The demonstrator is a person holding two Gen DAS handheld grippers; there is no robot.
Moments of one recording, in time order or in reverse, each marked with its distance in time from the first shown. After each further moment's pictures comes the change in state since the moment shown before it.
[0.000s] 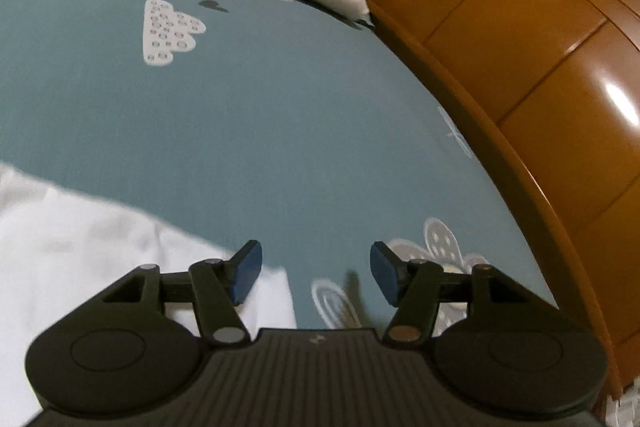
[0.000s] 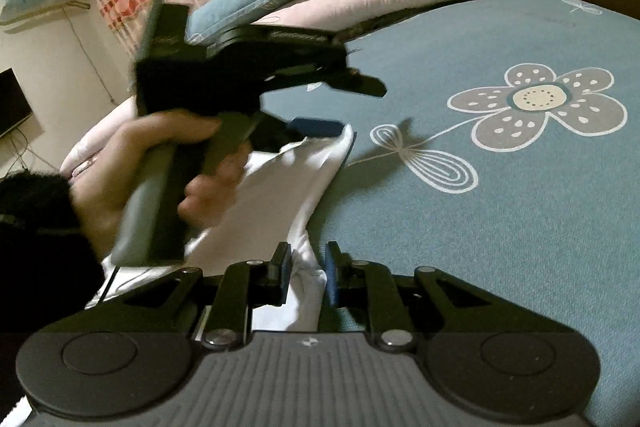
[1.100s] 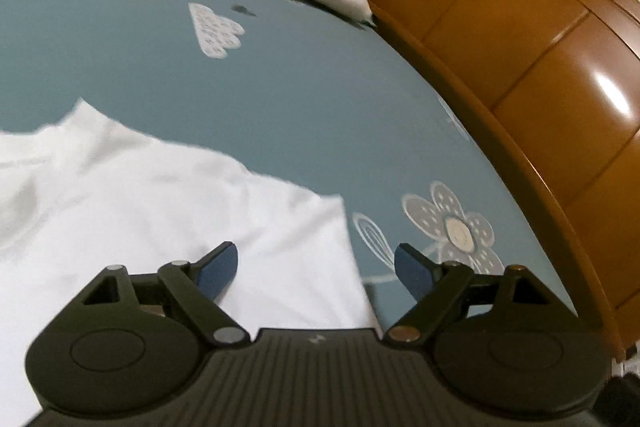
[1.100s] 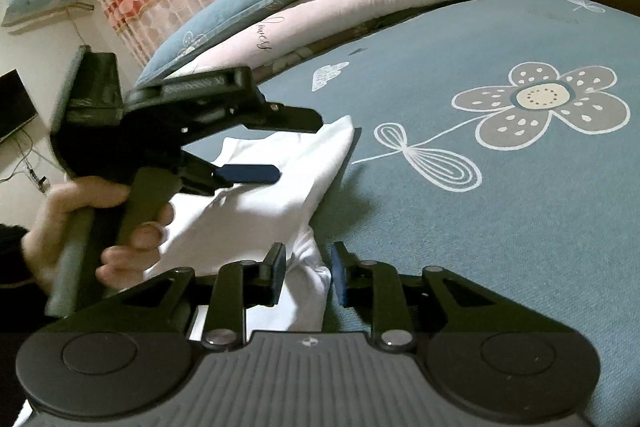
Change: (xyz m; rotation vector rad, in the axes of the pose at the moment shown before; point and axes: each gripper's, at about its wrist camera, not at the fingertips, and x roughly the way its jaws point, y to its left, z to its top) left arm -0.065 0.044 -0.025 0.017 0.001 0.014; right arm 0.004 -0.002 0.000 0.006 -0.003 0.014
